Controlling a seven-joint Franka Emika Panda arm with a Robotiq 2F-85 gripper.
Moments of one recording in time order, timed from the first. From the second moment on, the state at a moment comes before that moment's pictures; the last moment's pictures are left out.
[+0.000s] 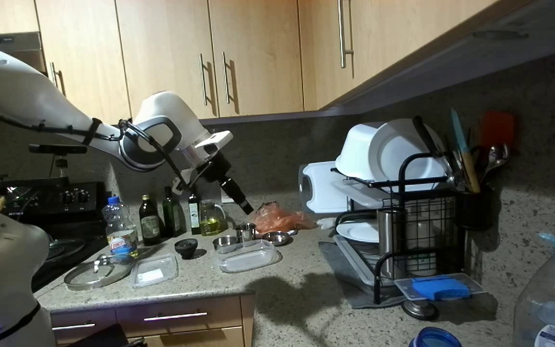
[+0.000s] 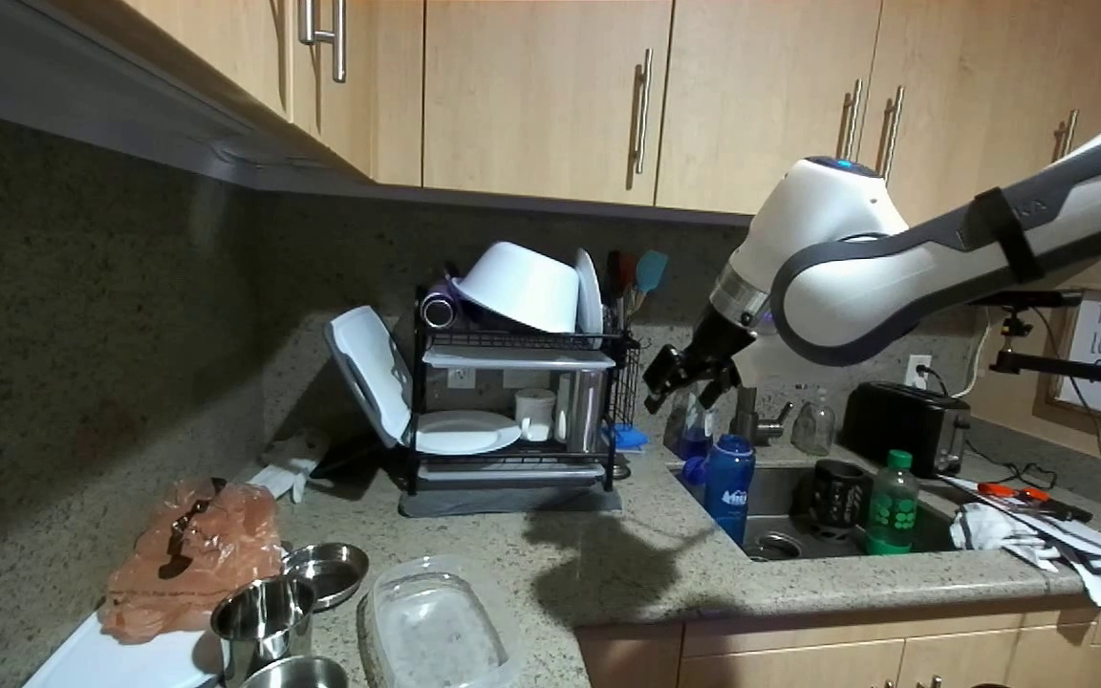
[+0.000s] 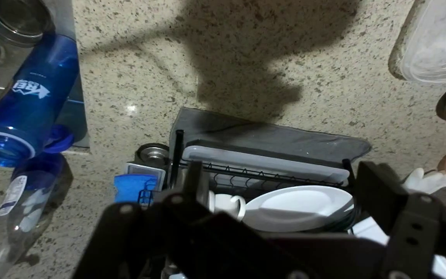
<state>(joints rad) -0.28 -0.62 0.06 -2.69 -0.15 2.65 0.30</state>
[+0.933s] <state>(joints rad) -0.79 -0.51 0.31 -2.64 -0.40 3.18 0.44</state>
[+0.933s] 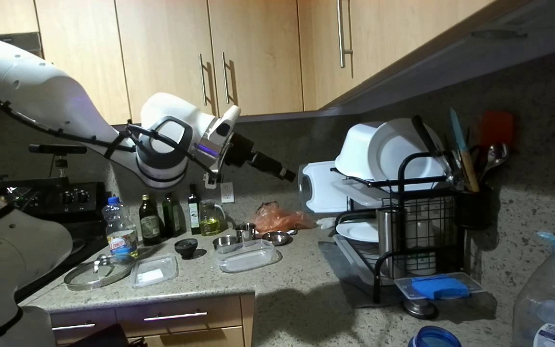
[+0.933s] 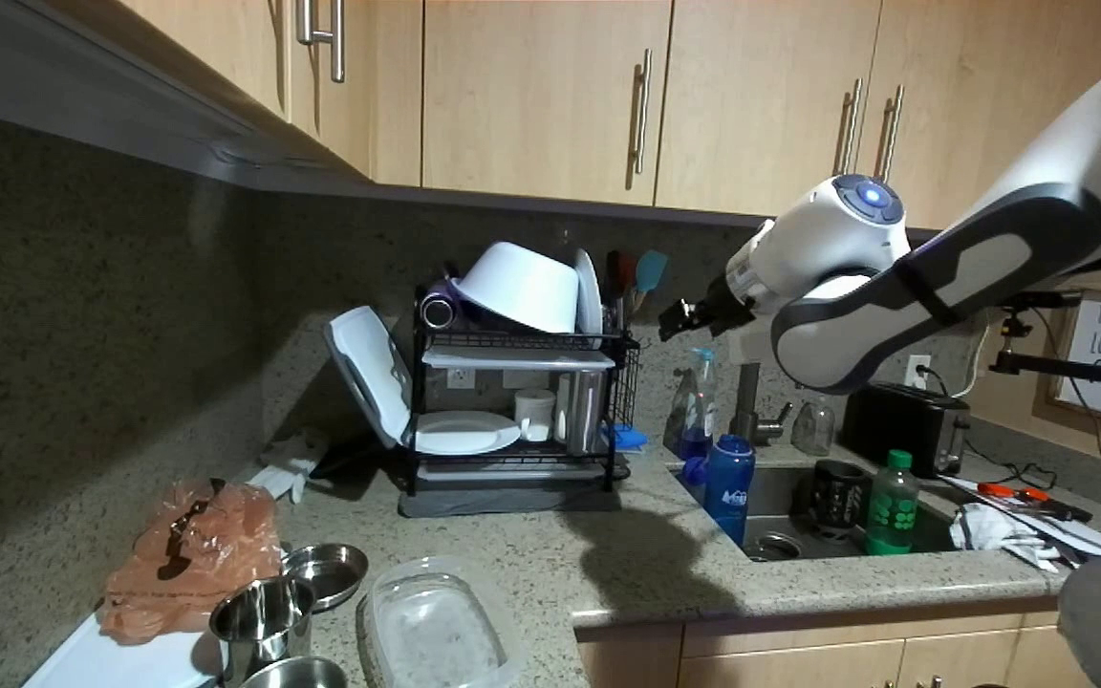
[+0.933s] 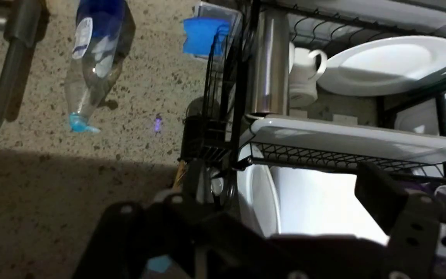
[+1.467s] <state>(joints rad) -0.91 -0.46 0.38 -2.58 -0.40 3.25 0.44</state>
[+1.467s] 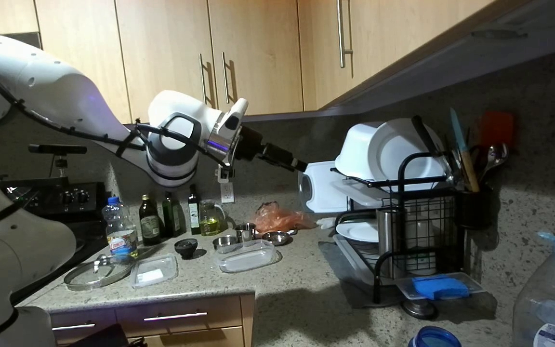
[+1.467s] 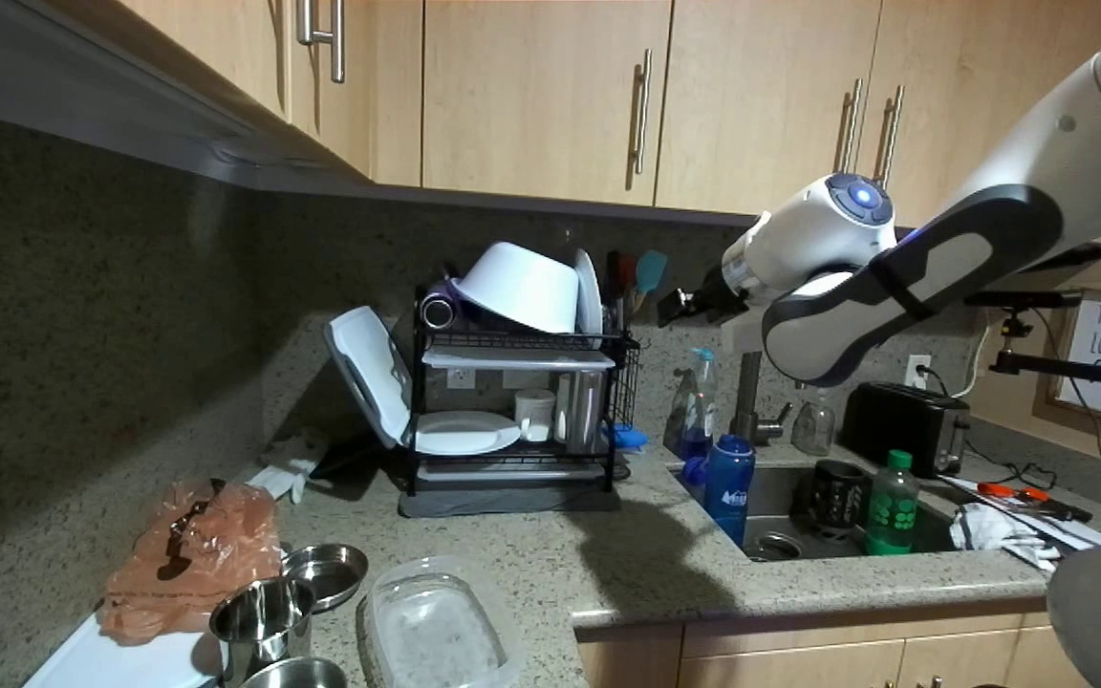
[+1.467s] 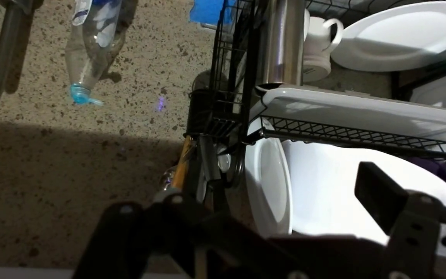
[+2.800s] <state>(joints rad) -1.71 -0.30 1.11 -2.13 -0.36 3.29 0.52</state>
